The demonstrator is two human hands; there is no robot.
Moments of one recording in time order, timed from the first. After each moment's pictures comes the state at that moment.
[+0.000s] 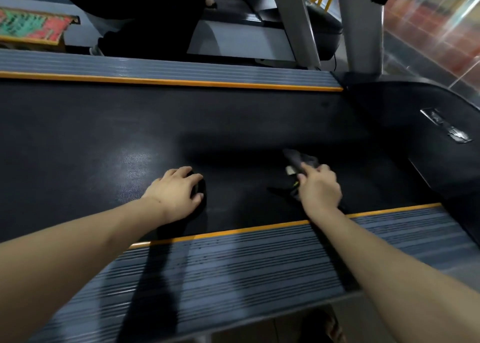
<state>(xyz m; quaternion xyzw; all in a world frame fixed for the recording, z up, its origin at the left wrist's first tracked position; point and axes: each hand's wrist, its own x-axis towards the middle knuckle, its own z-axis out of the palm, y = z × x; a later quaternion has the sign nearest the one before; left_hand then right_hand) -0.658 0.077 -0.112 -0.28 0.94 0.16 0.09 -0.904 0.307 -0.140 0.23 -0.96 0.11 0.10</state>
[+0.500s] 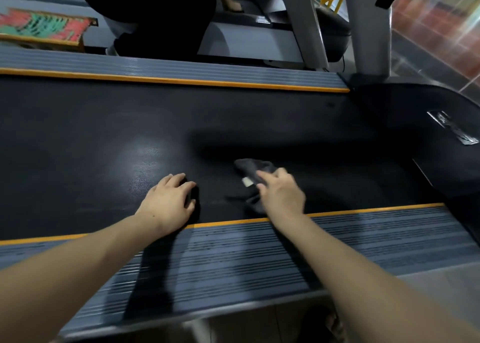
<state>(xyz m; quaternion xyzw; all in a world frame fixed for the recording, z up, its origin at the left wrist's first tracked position) -0.609 0.092 -0.127 -0.32 0.93 0.17 0.05 -0.812 0.271 -0.127 0.36 -0.92 0.15 0.02</state>
